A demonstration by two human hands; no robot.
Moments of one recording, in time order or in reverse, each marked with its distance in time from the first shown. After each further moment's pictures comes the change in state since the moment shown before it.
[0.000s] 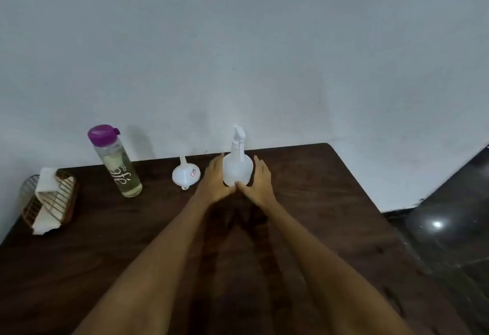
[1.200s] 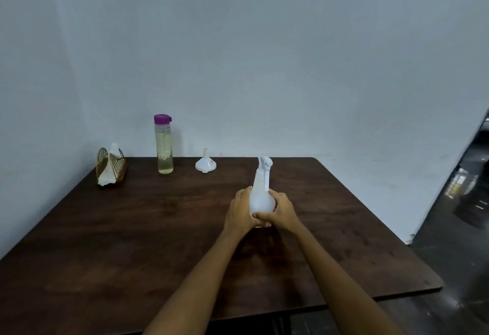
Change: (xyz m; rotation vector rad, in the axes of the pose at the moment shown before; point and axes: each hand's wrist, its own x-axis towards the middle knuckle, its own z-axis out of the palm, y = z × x) left_hand -0.222 0.018 0.080 0.003 0.146 0.107; right_hand -0.209 0.041 -0.015 -0.019 0.012 -0.135
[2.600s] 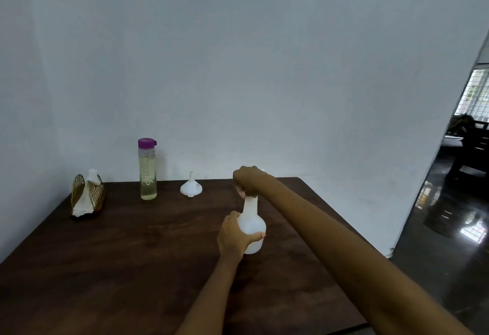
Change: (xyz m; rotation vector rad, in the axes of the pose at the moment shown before) left_hand 0.006 0.013 -0.002 -0.098 0.143 -0.146; right_hand 0.038 -0.178 -0.061 -0.983 -0.316 -0.210
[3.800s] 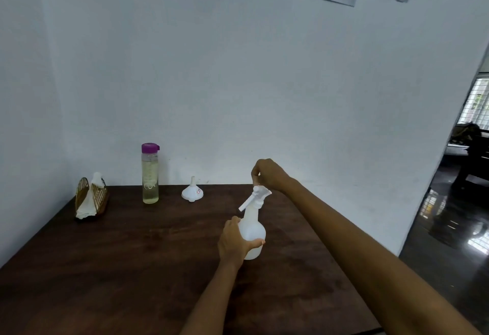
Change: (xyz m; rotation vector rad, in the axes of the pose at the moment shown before) left_hand -0.001 -0.001 0.004 0.007 0.007 0.030; right_hand -0.006 0.048 0.000 0.449 0.255 0.128
